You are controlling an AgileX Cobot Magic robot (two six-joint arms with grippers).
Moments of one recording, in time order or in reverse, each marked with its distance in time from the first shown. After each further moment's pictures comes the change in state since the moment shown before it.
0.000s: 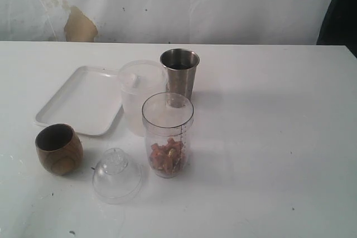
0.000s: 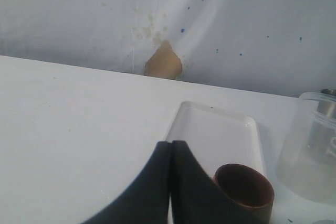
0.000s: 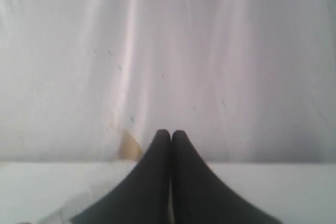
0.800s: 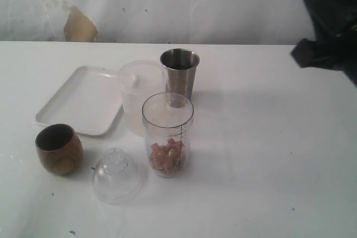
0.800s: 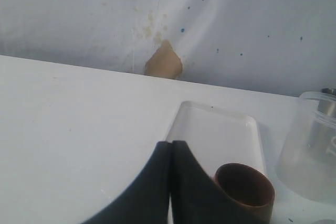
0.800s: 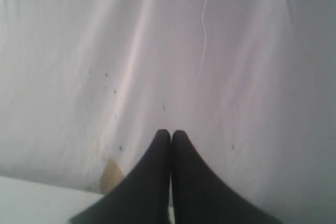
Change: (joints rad) left arm 0.000 0.000 0.000 0.000 0.002 0.002; right arm 0.000 1.104 -0.419 0.252 -0.640 -0.392
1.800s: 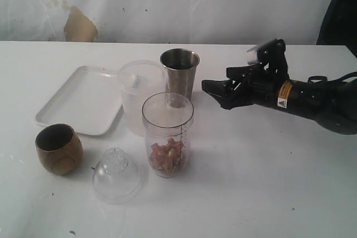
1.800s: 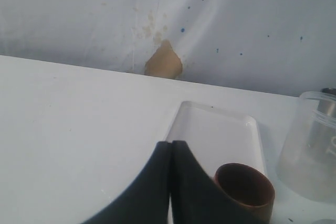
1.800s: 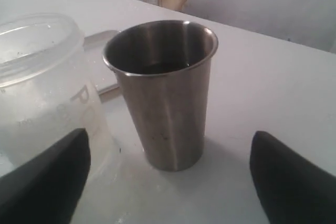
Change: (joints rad) left arm 0.000 0.000 0.000 0.000 0.000 0.002; right arm -0.175 0.896 -0.508 -0.764 -0.024 0.345
